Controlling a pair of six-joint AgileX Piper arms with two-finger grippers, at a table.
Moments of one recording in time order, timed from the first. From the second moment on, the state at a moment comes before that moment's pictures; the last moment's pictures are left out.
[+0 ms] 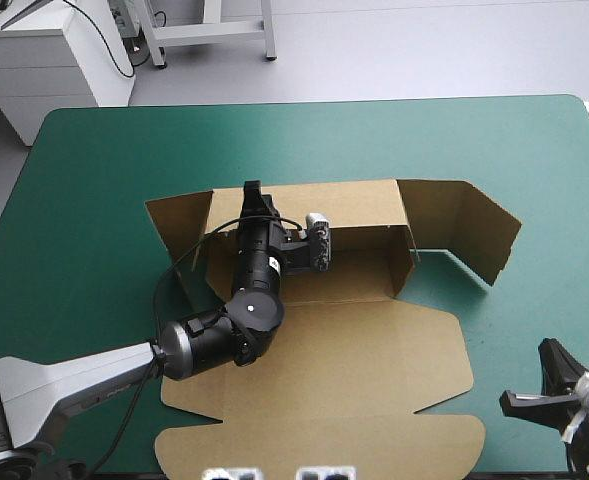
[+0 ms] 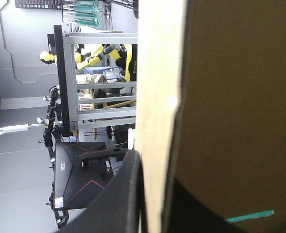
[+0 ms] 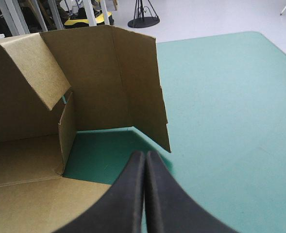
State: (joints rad) left arm -1.02 1.58 -1.04 1.52 0.89 -0.40; right arm -0.03 0.02 -0.40 0.09 0.65 0.08
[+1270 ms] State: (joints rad) left arm -1.03 1.58 -1.04 1.52 0.90 -0.40; right arm -0.03 1.65 -1.49 0.56 0.89 -0.26
